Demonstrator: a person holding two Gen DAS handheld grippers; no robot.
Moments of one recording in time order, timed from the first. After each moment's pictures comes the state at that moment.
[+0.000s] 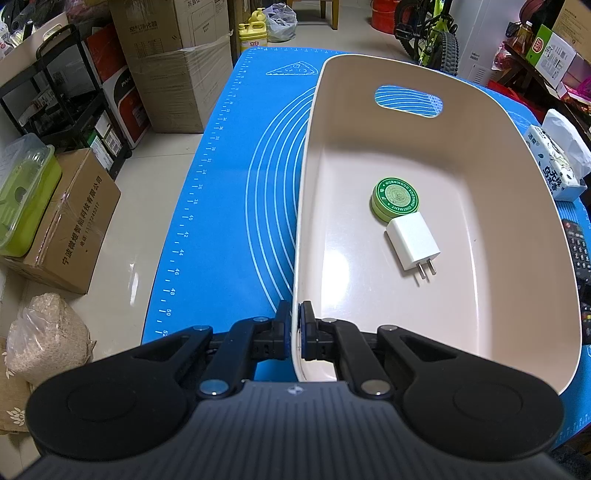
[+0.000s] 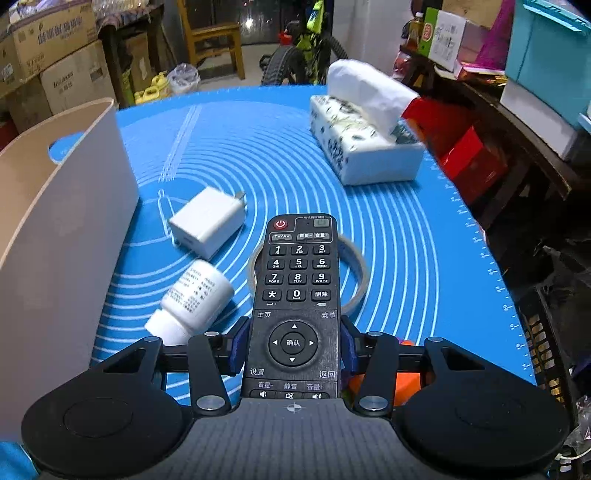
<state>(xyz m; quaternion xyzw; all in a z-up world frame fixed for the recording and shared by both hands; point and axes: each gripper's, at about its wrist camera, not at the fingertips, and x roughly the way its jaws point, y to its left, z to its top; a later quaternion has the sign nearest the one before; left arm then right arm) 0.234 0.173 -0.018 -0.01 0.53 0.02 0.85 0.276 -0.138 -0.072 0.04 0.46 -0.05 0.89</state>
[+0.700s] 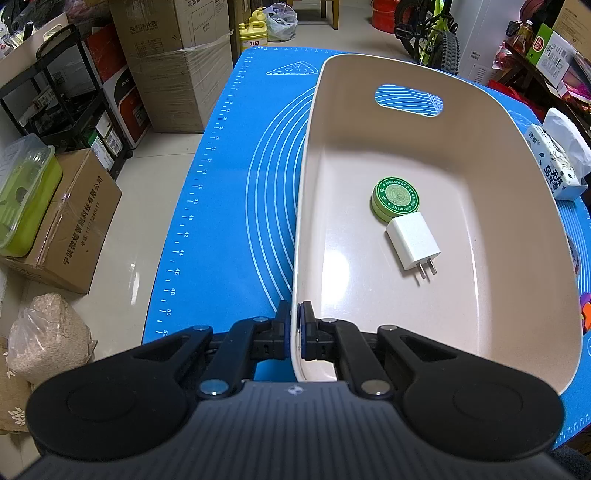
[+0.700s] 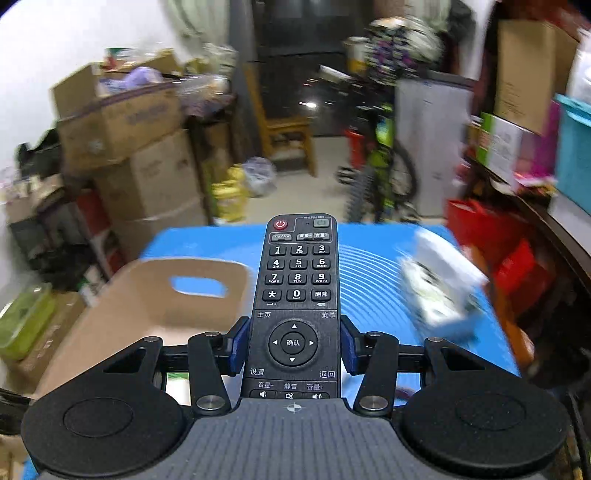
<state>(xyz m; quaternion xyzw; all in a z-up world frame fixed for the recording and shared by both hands) 0.234 0.173 -0.018 -0.01 0.53 0.02 0.85 0.287 -0.068 0.053 0.02 0.32 0.09 0.94</state>
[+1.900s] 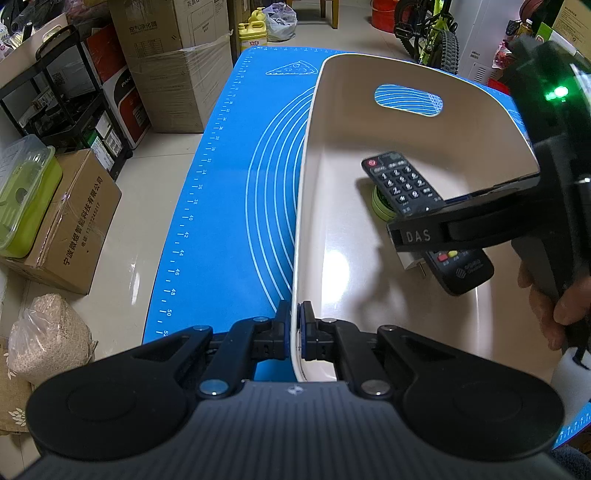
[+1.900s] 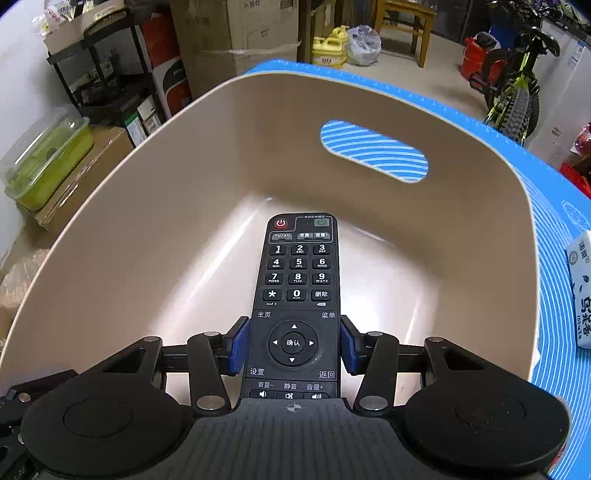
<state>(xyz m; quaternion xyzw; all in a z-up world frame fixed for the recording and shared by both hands) 0.234 0.174 -0.019 -0.01 0.53 0.02 0.85 0.370 0.093 -0.060 -0.10 0.53 0.18 0.82</state>
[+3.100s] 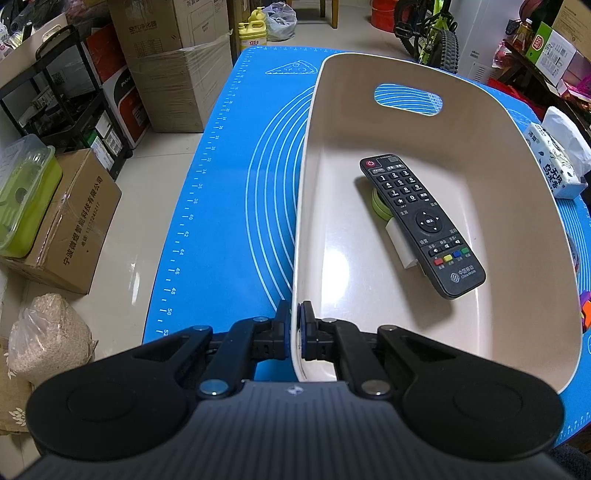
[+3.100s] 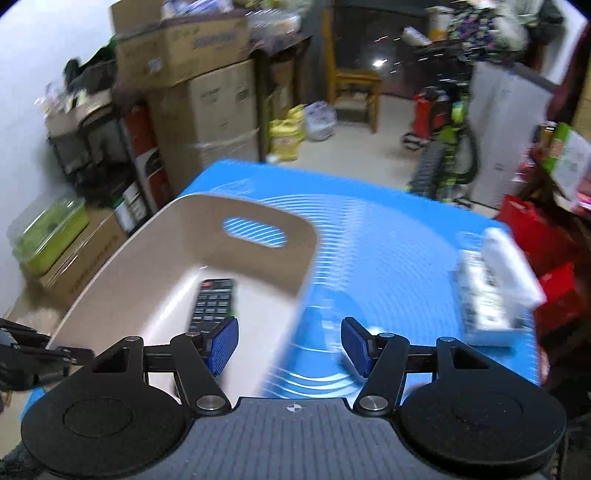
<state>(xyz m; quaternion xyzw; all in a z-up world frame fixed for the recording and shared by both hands) 0.235 0.173 -0.020 -0.01 0.53 0.02 0.85 0.300 -0.056 0.056 -0.05 0.40 0.13 0.91</state>
